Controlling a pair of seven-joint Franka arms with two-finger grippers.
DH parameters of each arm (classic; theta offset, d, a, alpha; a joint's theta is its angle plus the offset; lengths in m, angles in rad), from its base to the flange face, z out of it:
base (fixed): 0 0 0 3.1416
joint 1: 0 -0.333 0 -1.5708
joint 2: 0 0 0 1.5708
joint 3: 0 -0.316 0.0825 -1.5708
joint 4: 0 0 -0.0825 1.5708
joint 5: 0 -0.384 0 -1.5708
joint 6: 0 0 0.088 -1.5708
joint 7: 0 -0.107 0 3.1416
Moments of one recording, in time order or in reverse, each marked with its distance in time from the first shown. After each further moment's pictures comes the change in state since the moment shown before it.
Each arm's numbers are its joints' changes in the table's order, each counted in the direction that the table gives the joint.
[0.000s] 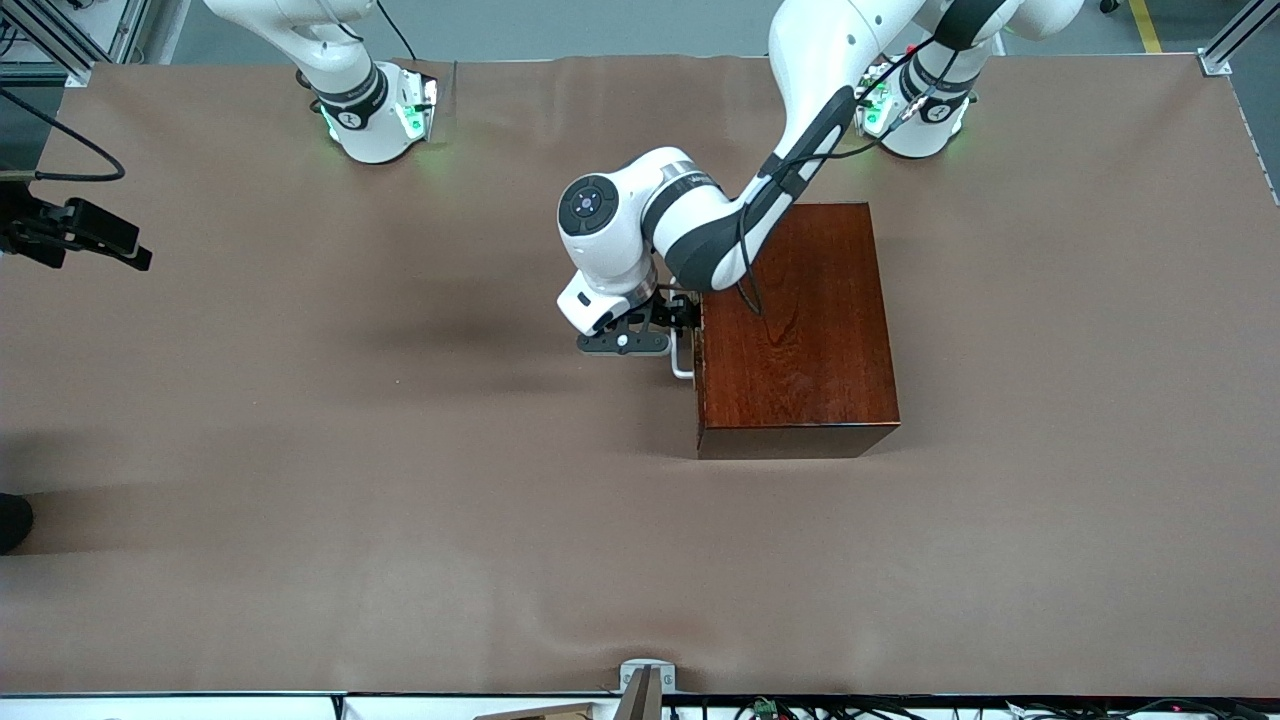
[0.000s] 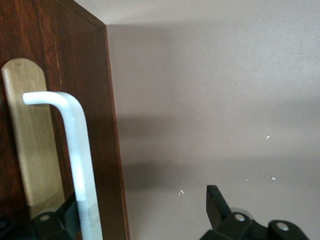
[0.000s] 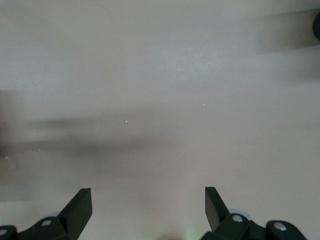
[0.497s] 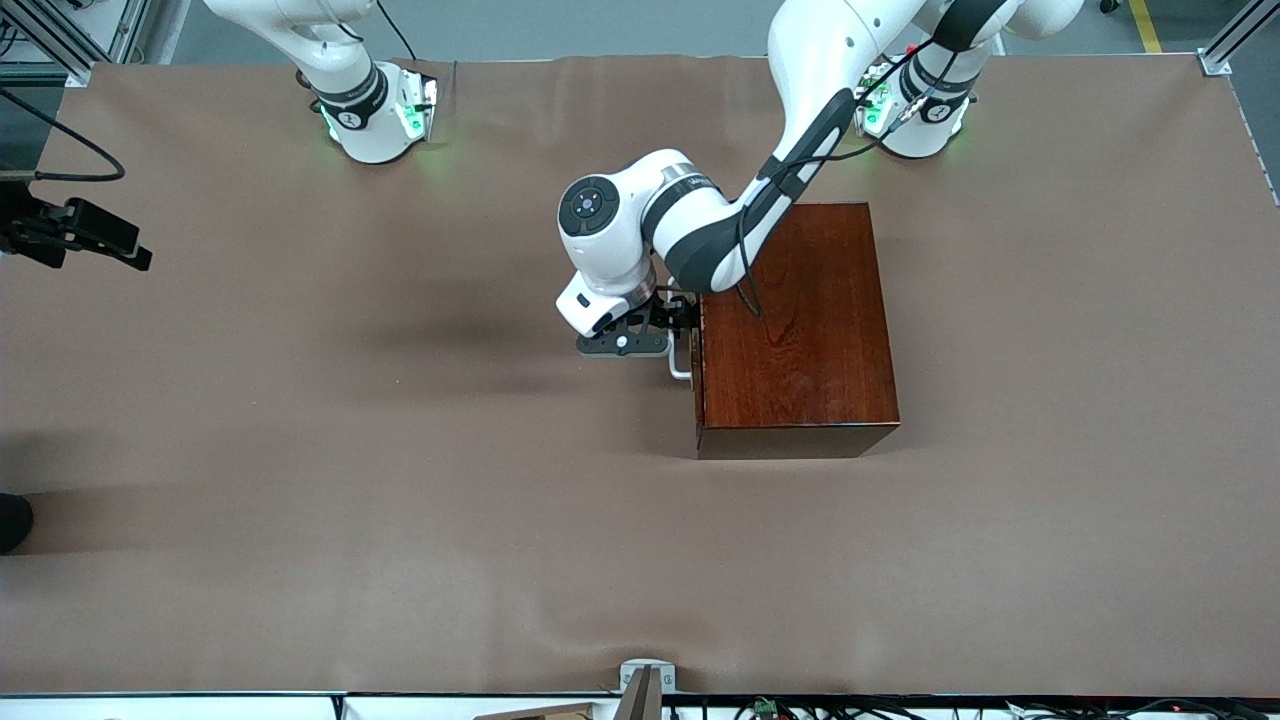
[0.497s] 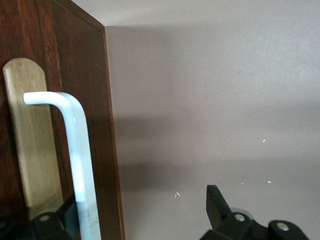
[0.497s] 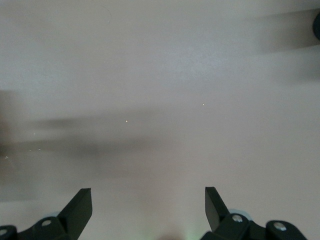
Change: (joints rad) left arm 0.001 -0.001 0.000 0.000 0.000 0.017 0.023; right arm 0.000 0.000 0.000 0.000 0.000 0.000 0.000
